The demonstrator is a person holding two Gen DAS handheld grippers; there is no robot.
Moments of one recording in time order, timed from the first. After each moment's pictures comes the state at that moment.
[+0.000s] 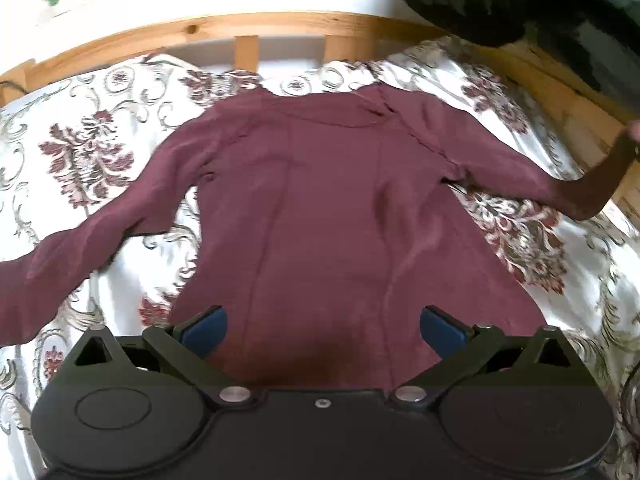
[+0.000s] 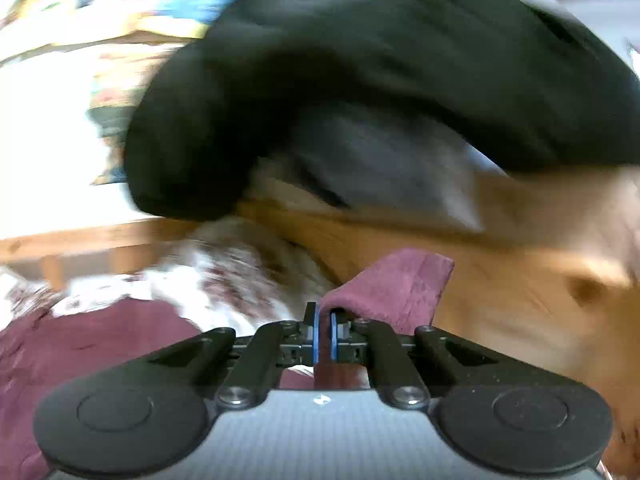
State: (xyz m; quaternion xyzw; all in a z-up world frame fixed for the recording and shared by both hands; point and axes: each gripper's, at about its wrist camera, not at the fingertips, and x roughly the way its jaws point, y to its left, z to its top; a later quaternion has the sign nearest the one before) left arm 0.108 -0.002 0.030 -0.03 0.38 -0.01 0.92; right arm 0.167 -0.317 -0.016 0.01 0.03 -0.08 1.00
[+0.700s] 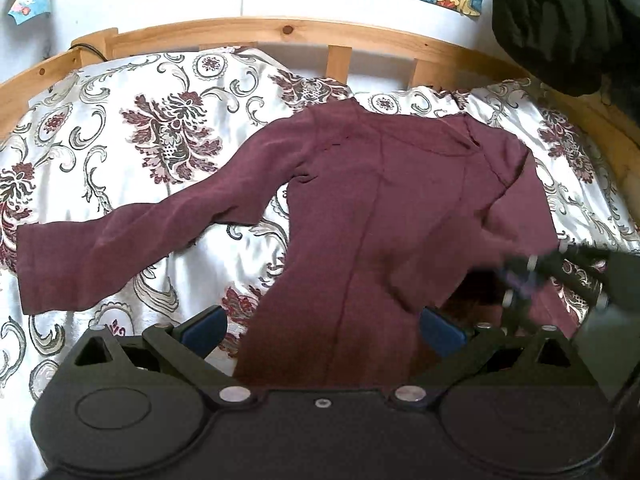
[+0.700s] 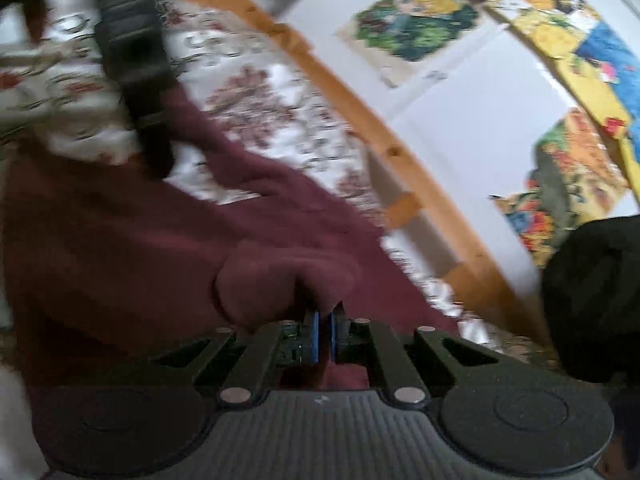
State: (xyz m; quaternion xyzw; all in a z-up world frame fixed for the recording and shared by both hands) left arm 0.095 0.049 0.028 -0.08 0.36 0.08 0.93; right arm 0.126 -0.071 -0.107 -0.44 0.03 0.26 0.86
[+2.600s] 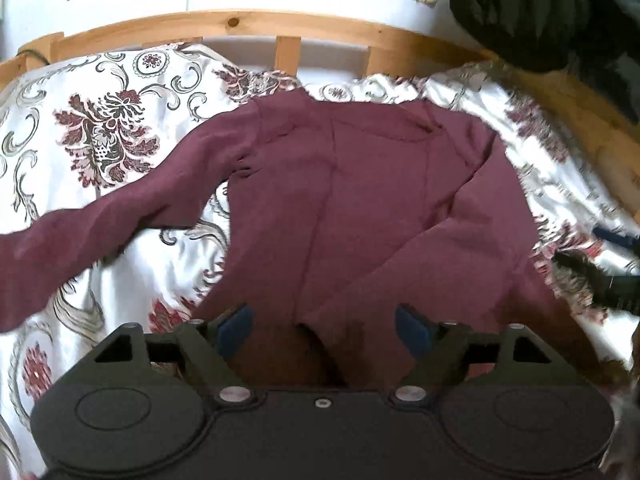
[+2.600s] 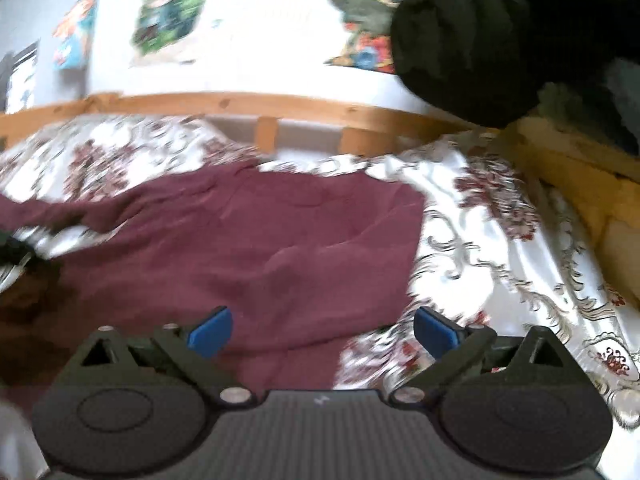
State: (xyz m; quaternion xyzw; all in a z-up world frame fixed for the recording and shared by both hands) left arm 0.129 0.032 -0.009 -0.06 0.36 0.02 0.93; right arm 0.191 -0.238 -0.078 -0.07 0.15 0.17 0.97
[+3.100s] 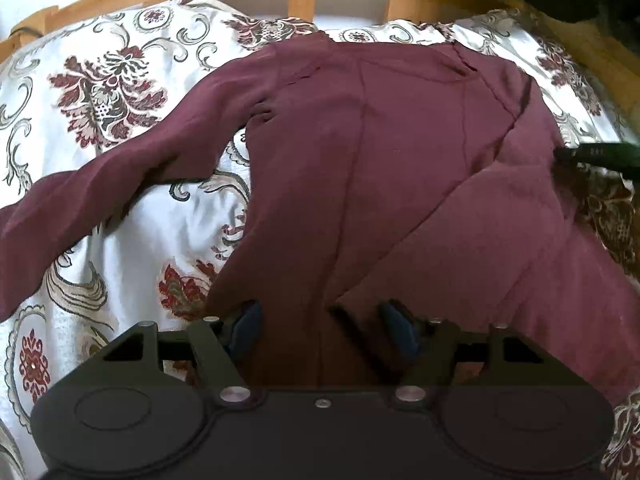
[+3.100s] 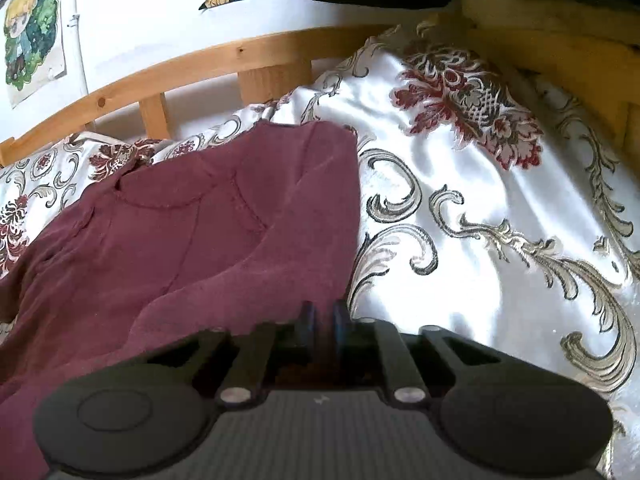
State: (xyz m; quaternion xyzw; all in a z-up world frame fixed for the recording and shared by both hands) left arm 0.145 0.045 -0.044 -0.04 0.41 0.03 0.91; right arm 0.322 -0.256 -0.087 0.03 0.25 0.11 0.96
